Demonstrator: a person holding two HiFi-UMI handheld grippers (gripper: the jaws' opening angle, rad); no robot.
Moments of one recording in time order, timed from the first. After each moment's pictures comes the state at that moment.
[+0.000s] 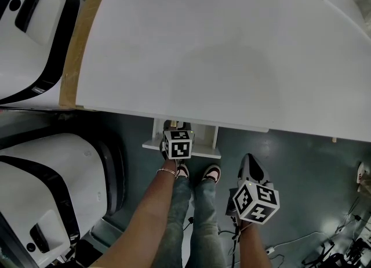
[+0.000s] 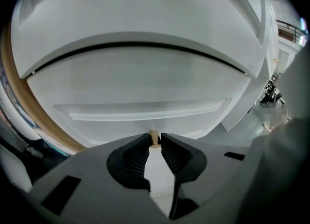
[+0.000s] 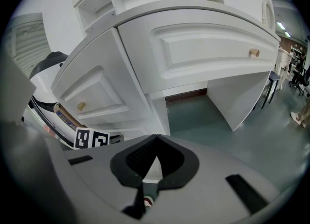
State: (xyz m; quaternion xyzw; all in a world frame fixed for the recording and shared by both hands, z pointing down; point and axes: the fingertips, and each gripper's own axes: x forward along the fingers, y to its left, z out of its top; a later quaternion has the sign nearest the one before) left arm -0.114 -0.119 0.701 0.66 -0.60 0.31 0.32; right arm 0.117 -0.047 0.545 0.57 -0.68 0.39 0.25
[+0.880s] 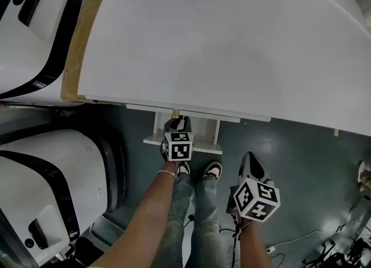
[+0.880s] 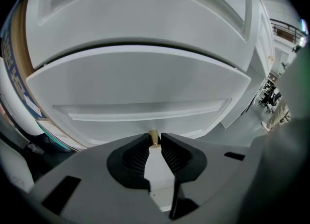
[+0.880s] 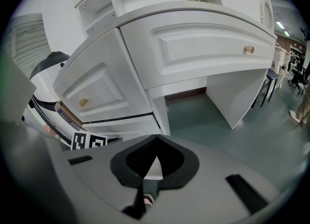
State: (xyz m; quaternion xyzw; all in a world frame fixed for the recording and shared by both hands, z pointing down) left arm -0.112 -0.090 0.702 0.66 -0.60 0.31 0.33; right arm 0.118 -0.031 0.547 0.57 -0.68 0.39 0.25
